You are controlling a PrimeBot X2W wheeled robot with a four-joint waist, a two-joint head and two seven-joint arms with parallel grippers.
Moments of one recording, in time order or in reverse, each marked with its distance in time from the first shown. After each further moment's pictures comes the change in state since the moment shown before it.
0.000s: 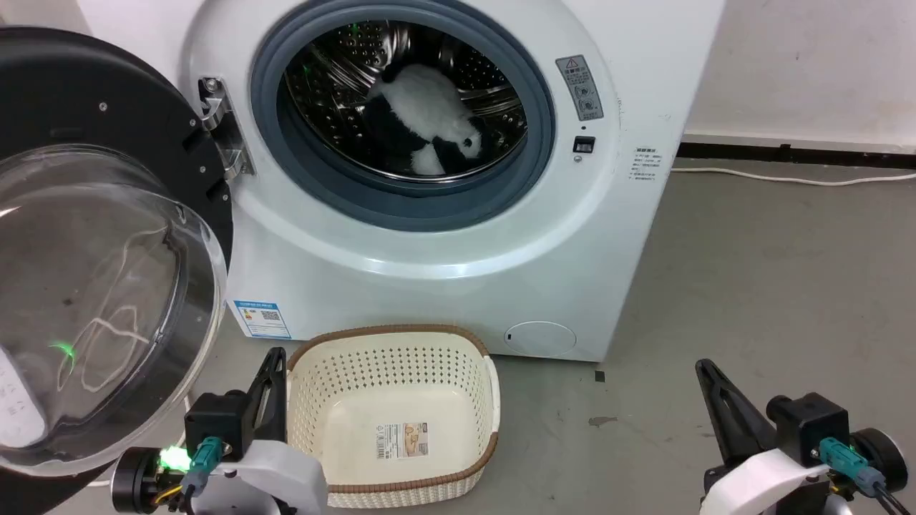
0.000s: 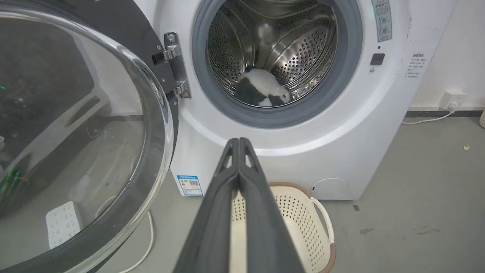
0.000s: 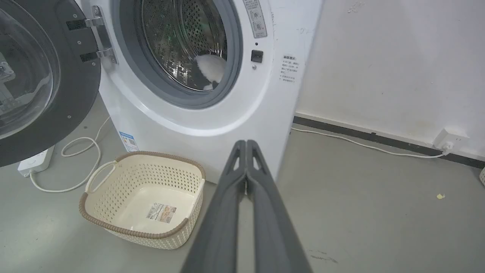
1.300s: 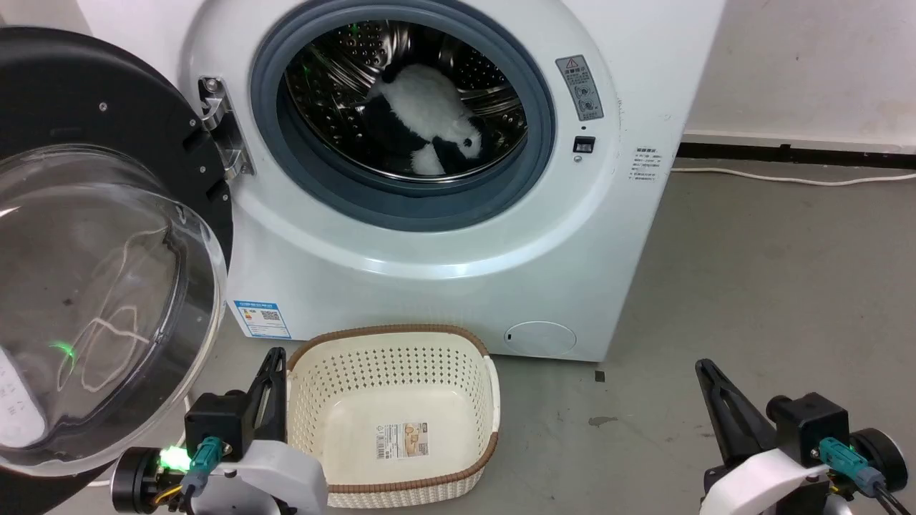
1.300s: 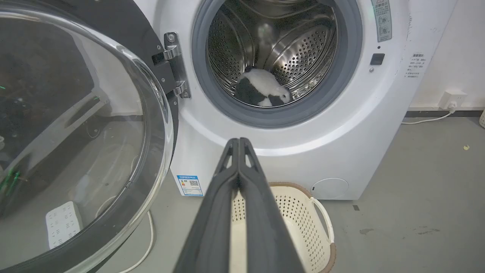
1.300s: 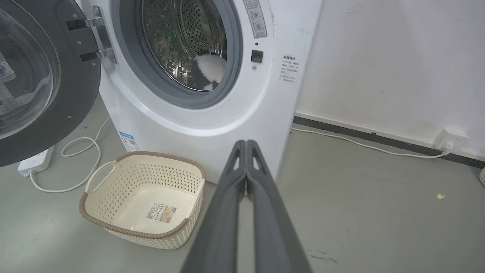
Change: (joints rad) left arm 0.000 0.000 0.000 0.000 0.000 0.000 0.000; right arm 0.000 0.000 0.000 0.000 0.000 0.000 0.000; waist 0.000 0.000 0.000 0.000
